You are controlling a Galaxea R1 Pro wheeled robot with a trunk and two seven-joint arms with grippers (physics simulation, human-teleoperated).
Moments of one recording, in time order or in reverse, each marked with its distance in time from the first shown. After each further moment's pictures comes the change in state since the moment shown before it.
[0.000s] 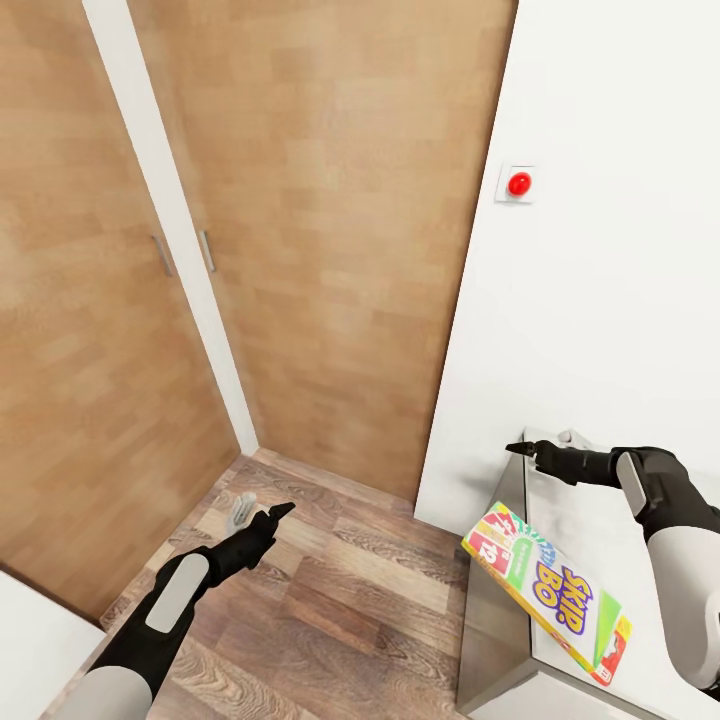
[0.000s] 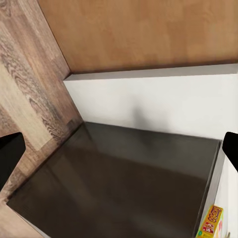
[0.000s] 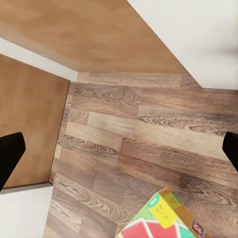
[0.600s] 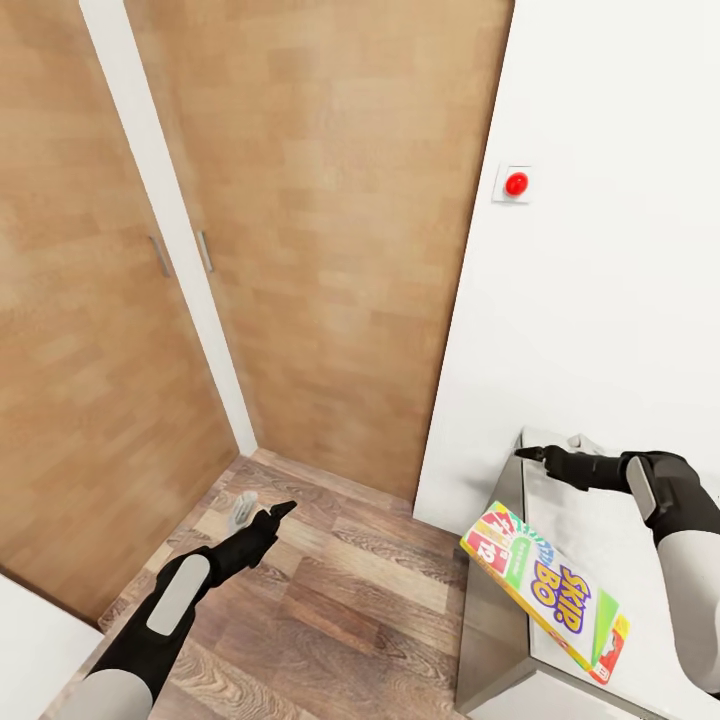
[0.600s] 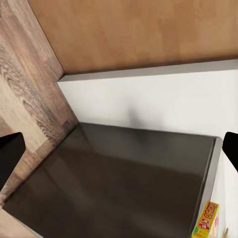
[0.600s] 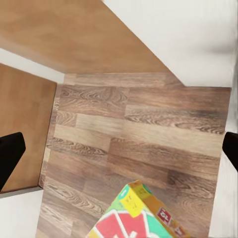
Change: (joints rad) left arm 0.009 -0.005 -0.003 -0.019 -0.012 -0.007 -0.021; right arm 0.010 -0.023 -0.012 0.006 0.008 -0.001 -0.026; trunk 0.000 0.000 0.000
